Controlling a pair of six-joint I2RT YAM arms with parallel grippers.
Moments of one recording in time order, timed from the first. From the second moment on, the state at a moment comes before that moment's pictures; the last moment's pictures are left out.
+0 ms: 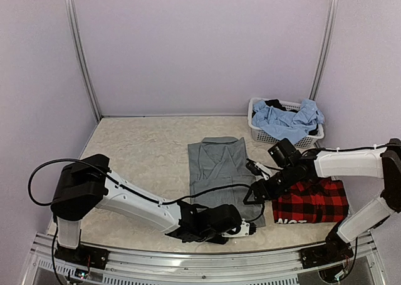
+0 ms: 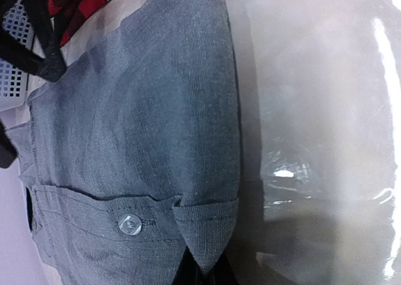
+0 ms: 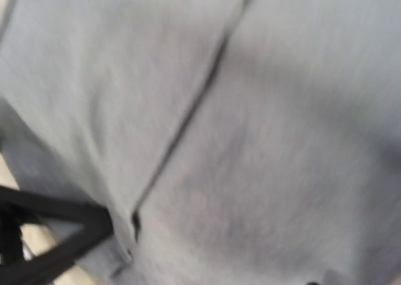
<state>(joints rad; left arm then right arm) -1.41 2.08 1.24 -0.09 -0.44 0.55 0.62 1.44 0.74 -0.40 -0.49 0.24</state>
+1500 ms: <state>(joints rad) -1.11 2.07 1.79 -0.72 0.78 0.07 0.37 1.27 0.95 -0.63 -0.34 0.16</state>
